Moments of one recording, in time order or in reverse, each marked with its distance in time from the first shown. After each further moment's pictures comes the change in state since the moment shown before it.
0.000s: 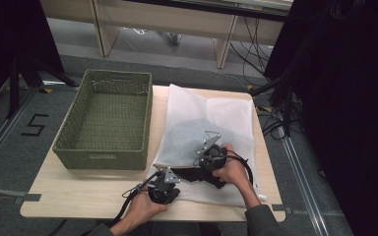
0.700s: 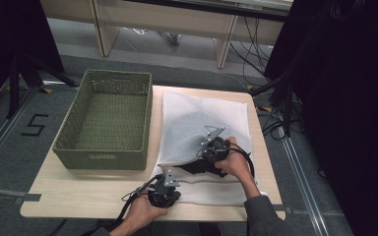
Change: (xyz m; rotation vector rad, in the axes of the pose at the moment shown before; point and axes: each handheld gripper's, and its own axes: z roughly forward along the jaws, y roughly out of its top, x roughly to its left) left arm -0.005 -0.004 -0.002 -0.006 -0.009 0.005; right arm -0.023 0.002 -0.004 -0.034 -0.039 0.035
